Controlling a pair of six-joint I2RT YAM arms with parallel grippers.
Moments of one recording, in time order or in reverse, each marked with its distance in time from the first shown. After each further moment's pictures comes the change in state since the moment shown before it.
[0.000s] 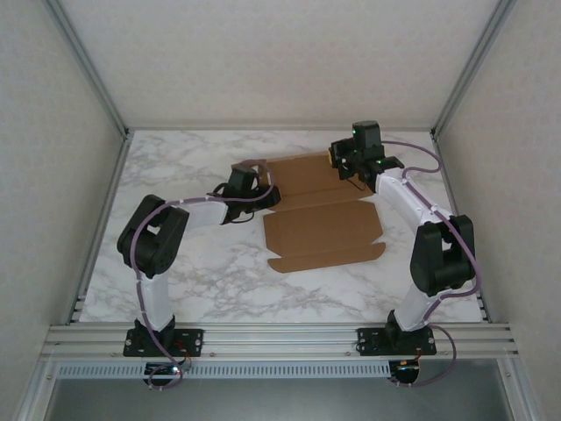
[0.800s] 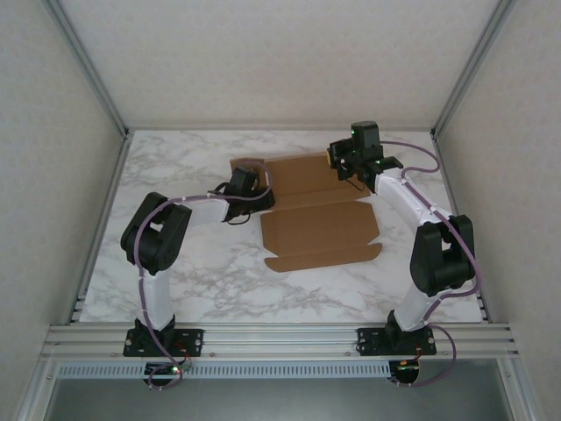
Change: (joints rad) left arm 0.021 0.047 0.038 -0.113 -0.109 0.009; right arm 0.007 0.000 0.001 -0.002 -0.008 0.000
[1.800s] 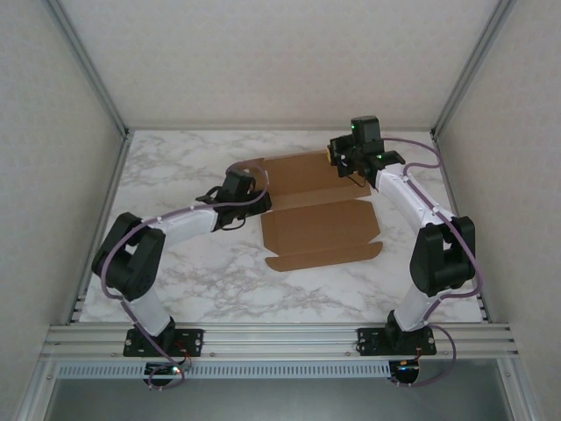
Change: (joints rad) left arm -0.053 -0.249 -0.109 -0.110 -0.088 -0.015; right arm 0.005 0.000 0.071 -0.095 0.008 0.016
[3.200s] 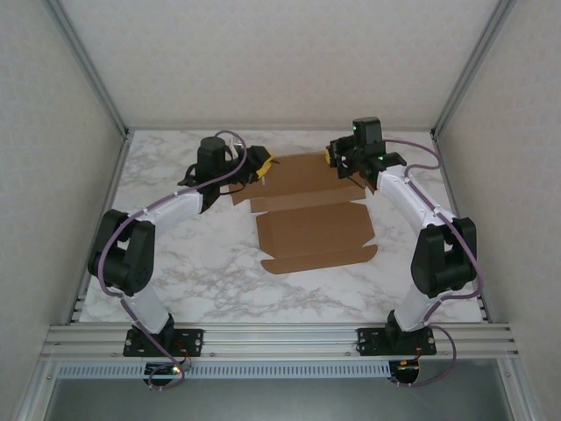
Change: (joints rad) left arm 0.164 0.000 0.113 0.385 0.555 -0.593; right arm -0.006 -0.016 -0.022 0.014 -0.063 0.014
